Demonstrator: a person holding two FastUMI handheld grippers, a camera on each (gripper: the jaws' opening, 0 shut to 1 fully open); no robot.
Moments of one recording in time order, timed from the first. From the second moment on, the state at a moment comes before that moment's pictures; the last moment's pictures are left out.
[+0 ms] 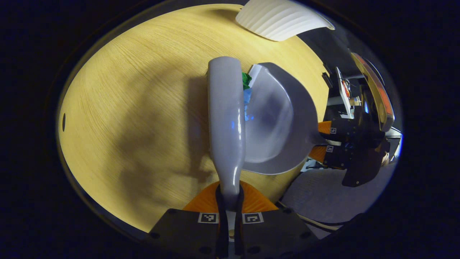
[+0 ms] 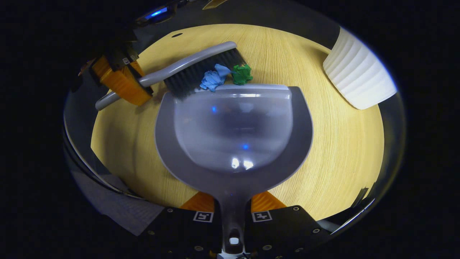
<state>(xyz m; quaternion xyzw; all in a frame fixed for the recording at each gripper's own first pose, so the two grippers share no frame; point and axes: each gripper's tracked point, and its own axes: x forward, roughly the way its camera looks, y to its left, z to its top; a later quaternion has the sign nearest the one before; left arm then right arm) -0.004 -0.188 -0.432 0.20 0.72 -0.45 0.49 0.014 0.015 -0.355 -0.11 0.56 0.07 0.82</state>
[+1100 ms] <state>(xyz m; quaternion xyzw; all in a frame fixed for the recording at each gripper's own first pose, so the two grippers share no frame) 0.092 -0.100 -0.425 0.23 0.68 -0.33 0.62 0.015 0.013 -0.353 -0.10 0.56 0.05 0.82</state>
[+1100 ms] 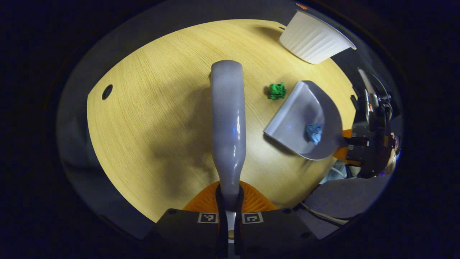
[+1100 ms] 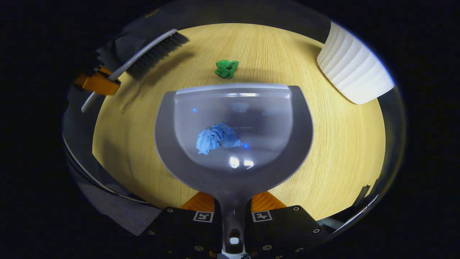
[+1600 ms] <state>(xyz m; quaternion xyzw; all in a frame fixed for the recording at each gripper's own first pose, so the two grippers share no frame) 0.130 -0.166 -0.454 0.36 0.63 -0.38 0.57 0.016 0.016 -0.353 -0.09 0.56 0.05 0.82</state>
